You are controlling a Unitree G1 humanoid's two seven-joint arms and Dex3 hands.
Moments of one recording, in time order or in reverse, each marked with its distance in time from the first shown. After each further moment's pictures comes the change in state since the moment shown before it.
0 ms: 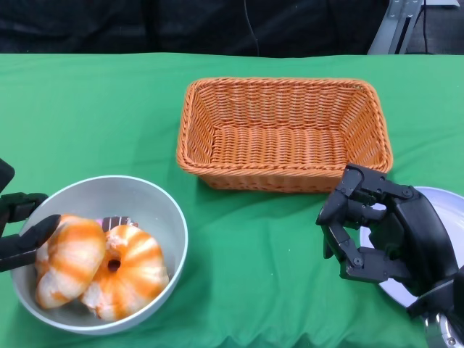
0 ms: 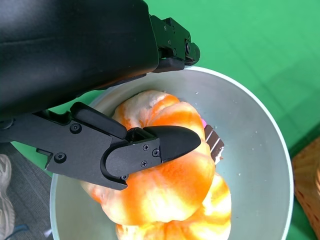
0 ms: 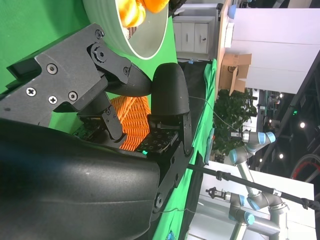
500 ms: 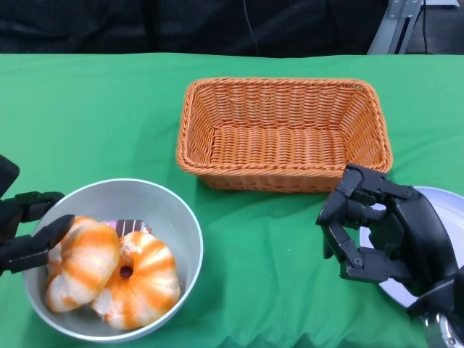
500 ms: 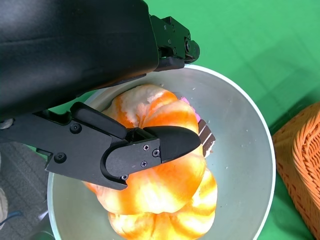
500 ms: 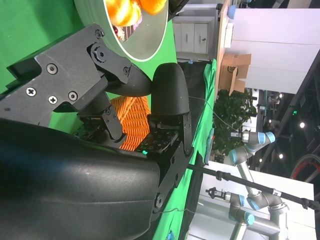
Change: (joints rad) left arm 0.030 -0.001 -0.004 -0.108 -0.056 0.061 -0.012; right arm 0.000 0.000 0.000 0.001 0.002 -0.001 0.002
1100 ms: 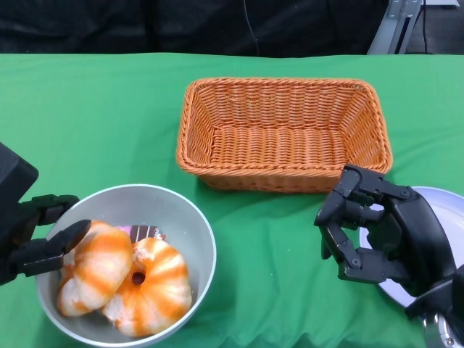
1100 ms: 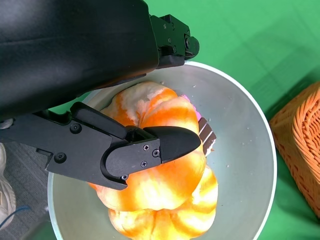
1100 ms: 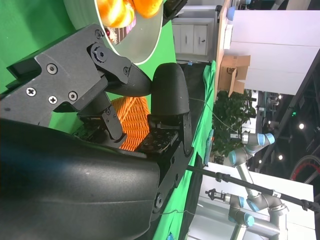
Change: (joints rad) left arm 0.001 -0.006 -0.043 -0.047 -0.015 0.038 0.000; right arm 0.000 0.003 0.006 0.000 0.000 -0.001 0.001
